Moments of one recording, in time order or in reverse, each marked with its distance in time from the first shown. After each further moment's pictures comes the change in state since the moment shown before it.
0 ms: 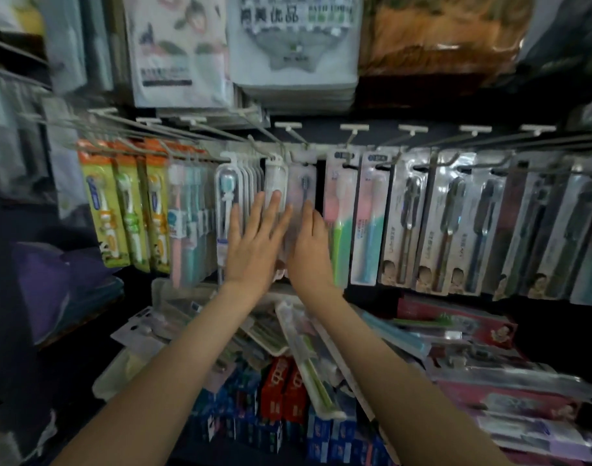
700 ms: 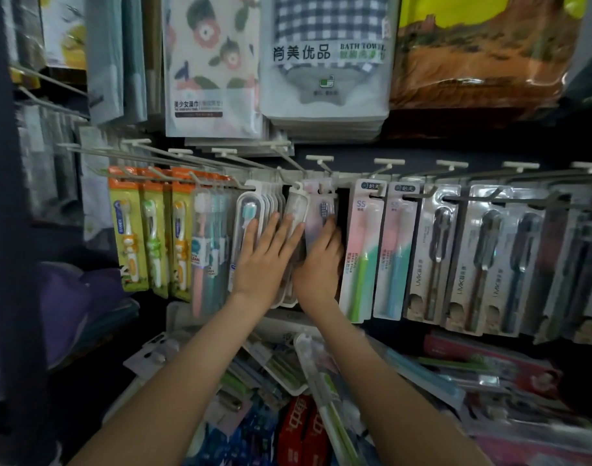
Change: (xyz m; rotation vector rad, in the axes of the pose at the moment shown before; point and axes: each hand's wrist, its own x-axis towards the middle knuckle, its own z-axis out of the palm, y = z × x) left_hand 0.018 -0.027 0.035 0.248 0.131 0.057; right_hand 0.034 -0.012 0.038 0.154 0.129 0.241
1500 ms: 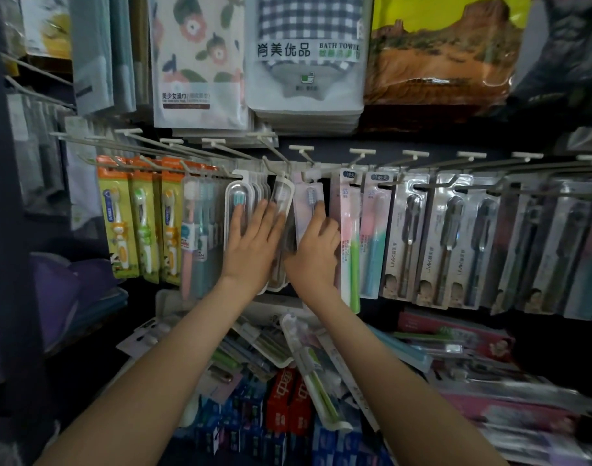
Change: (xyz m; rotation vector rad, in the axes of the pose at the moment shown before) left_hand 0.001 -0.008 -0.036 -0.045 -0.134 0.000; right_hand -0.022 -0.023 -0.062 -0.090 -0.081 -0.009
